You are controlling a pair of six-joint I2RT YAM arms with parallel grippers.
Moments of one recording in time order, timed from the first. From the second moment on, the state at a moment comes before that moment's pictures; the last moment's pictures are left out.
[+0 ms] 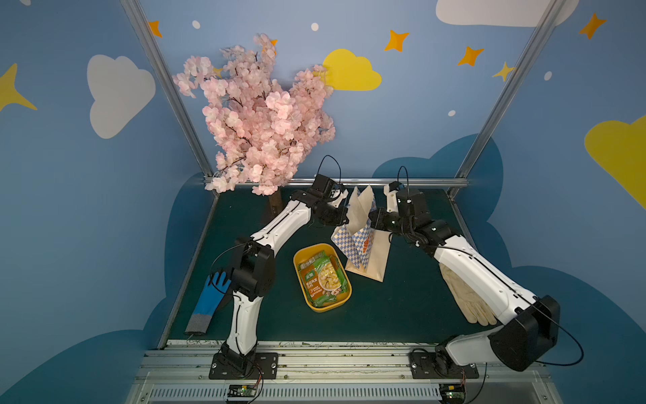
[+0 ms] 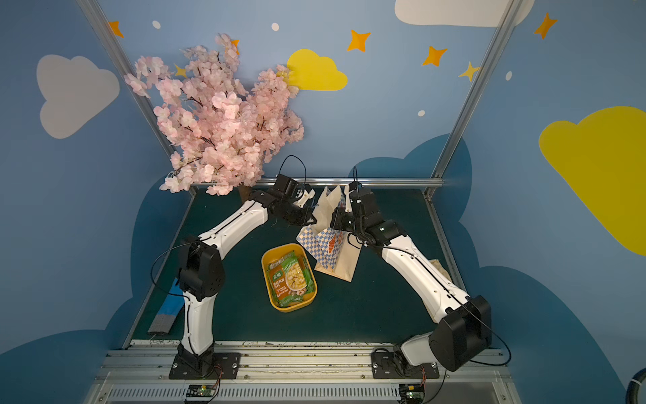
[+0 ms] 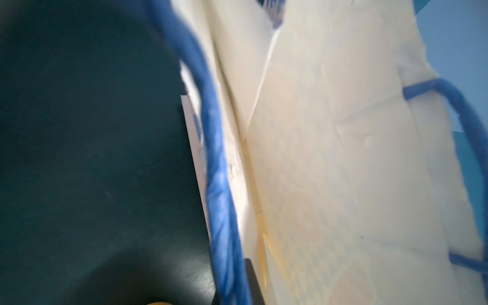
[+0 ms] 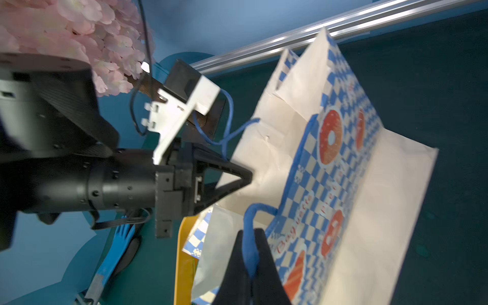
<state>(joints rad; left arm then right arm) -0.48 2.09 1.95 -0.76 0.42 -0.20 0.54 1.40 1.28 -0.45 -0.07 0.54</state>
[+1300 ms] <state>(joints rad) -0.70 1.87 1.89 -0.50 -0.33 0.47 0.59 0.93 1.02 -0.42 0.08 0.59</state>
